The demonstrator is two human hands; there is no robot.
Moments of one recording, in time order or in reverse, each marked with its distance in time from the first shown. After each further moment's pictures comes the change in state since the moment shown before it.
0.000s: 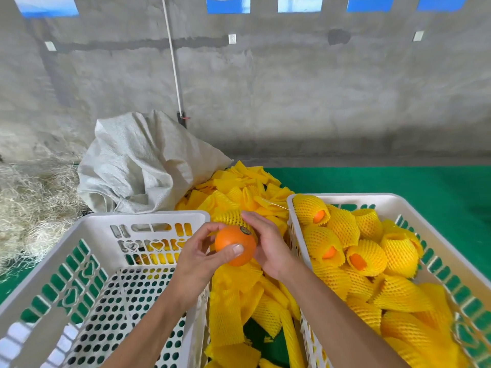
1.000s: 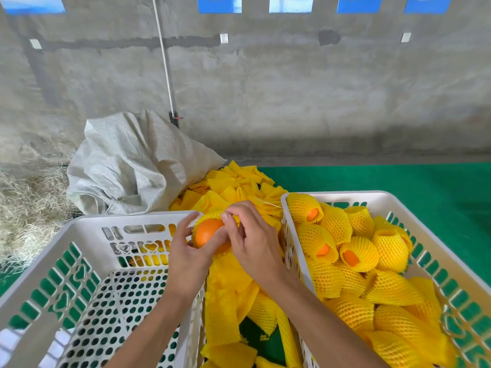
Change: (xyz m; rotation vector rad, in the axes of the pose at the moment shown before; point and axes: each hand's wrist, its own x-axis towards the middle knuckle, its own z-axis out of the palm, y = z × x) left_hand 0.011 -0.015 0.002 0.089 0.309 -0.028; right_hand -0.017 0.008 0.015 -1.023 0.206 -1.062
